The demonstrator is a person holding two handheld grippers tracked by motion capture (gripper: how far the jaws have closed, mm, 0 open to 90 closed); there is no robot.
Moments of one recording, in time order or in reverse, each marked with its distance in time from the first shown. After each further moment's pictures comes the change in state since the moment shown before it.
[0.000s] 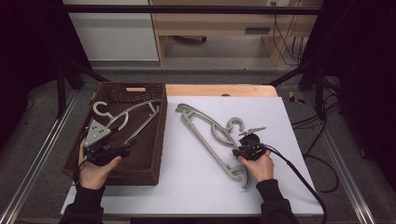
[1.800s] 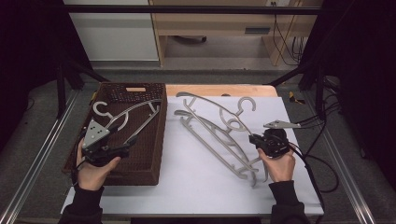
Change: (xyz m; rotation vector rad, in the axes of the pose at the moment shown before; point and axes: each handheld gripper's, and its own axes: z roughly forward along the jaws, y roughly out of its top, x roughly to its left) left arm -0.005 0.006 -0.008 -0.019 -0.009 0.020; right arm -0.013 0.003 -0.093 -0.289 -0.013 0.040
